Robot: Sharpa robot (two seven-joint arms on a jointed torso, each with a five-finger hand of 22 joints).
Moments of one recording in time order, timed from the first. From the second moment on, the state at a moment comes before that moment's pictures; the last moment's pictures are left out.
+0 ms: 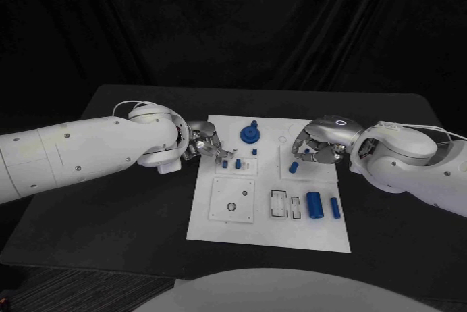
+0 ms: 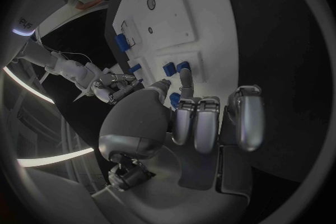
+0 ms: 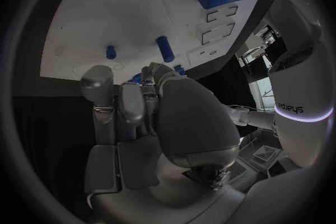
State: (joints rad) left arm 1.36 -0.76 -0.21 1.52 -1.02 0.09 -0.40; left_hand 1.05 0.05 0.10 0.26 0.25 1.01 0.04 0.30 1.13 1.47 -0.02 1.56 1.31 1.47 -0.06 1.57 1.31 0.05 1.44 0.05 1.38 1.31; right arm 1.29 -0.93 -0.21 1.62 -1.65 -0.26 -0.02; right_hand 1.42 -0.06 0.23 0.19 0.37 1.05 0.09 0.11 0.26 1.43 0.01 1.45 1.31 1.47 -0.06 1.18 1.17 0.10 1.40 0.05 0.85 1.31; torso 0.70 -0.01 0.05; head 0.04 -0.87
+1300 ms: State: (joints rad) left arm 1.34 -0.73 -0.21 1.49 -1.02 0.13 -0.41; left_hand 1.13 0.05 0.11 0.21 0.39 1.00 0.04 0.27 1.10 1.47 -0.02 1.56 1.31 1.47 -0.06 1.57 1.31 0.05 1.44 0.05 1.37 1.31; right arm 1.29 -0.94 -0.21 1.62 -1.65 -0.26 -0.02; right_hand 1.42 -0.06 0.24 0.19 0.37 1.05 0.09 0.11 0.26 1.43 0.01 1.45 1.31 1.47 -0.06 1.18 1.18 0.10 1.40 0.05 0.85 1.31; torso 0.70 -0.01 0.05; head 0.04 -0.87
